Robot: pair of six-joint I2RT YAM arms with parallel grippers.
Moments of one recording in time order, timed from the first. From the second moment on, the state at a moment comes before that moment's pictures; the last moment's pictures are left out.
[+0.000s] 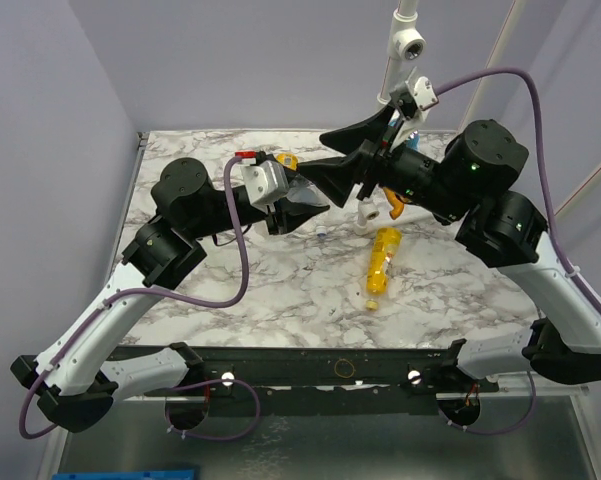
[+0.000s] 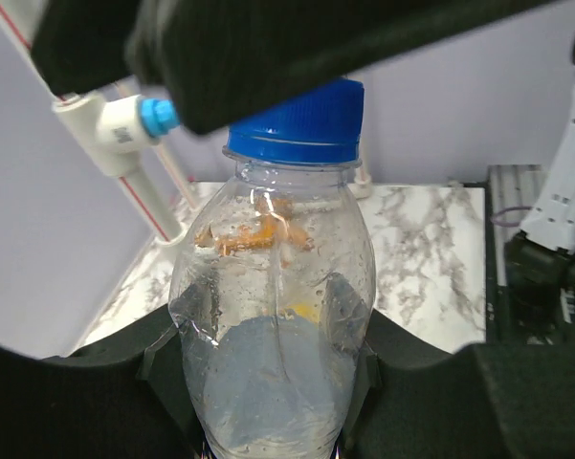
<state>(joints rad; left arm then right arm) -0.73 1.06 1.38 -0.21 0.60 0.19 1.00 1.31 1.89 -0.39 -0.11 0.11</state>
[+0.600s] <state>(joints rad) -0.73 1.07 1.35 -0.16 0.44 0.18 1.00 1.32 1.86 -0.39 0.02 0.17</state>
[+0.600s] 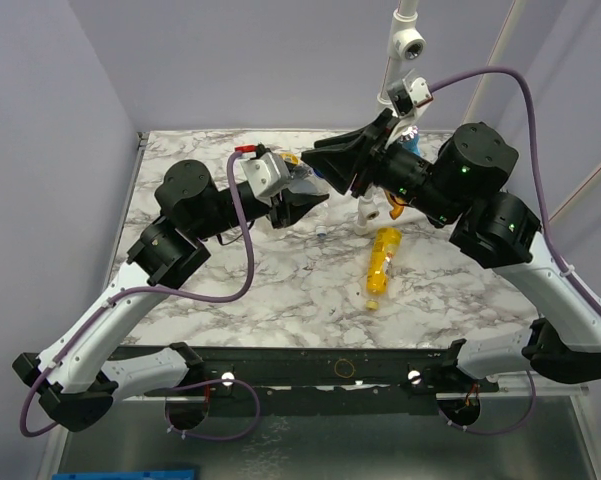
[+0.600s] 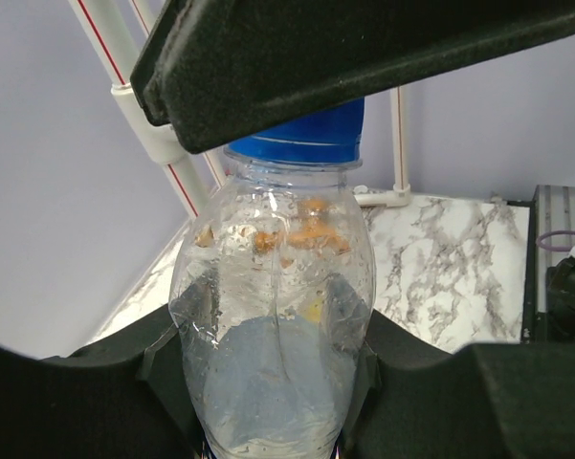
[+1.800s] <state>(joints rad) -0.73 1.09 1.43 -0.24 1.01 0.03 1.00 1.17 1.81 -0.35 -0.42 0.04</state>
